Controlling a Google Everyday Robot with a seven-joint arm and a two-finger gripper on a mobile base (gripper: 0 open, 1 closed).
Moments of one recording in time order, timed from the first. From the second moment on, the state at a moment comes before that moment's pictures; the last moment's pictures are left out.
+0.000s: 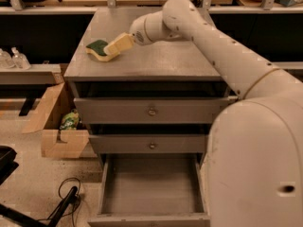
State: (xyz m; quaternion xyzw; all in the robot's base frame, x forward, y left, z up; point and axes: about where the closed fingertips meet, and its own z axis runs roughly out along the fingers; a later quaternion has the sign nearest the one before) arm 0.822 0.081 0.894 -0.44 0.71 0.21 0.50
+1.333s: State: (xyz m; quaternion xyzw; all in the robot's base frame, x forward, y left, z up) arm 0.845 0.145 0.825 -0.50 0.74 0.20 0.41
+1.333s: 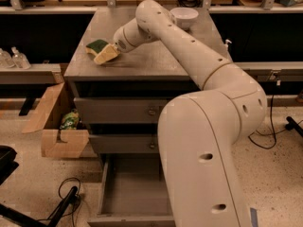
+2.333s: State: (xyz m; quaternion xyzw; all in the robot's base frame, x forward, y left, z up) arm 0.845 0.145 0.823 -0.49 0.75 0.20 0.40
